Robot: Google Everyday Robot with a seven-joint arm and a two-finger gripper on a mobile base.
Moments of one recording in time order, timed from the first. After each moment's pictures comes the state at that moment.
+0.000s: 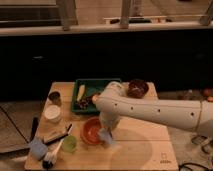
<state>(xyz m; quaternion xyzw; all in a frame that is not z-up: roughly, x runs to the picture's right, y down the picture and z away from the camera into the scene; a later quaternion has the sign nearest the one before) 0.016 0.199 0.725 -0.24 -0.24 -0.64 0.69</state>
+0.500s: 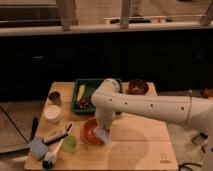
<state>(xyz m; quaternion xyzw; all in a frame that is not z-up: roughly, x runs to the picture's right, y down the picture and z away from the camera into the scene) -0.005 0.195 0.735 -0.25 -0.26 -0.62 0.69</state>
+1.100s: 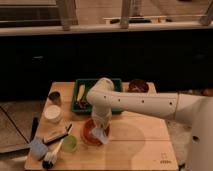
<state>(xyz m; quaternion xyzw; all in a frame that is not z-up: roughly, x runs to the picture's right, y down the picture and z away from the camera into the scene) -0.018 0.199 0.753 -0.27 -0.26 -0.63 0.68</state>
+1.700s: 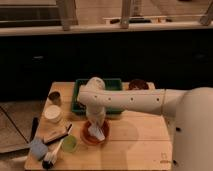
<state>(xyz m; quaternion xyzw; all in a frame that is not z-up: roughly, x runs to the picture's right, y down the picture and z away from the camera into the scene) -0.045 0.190 0.770 -0.27 -0.25 -0.66 0.66</state>
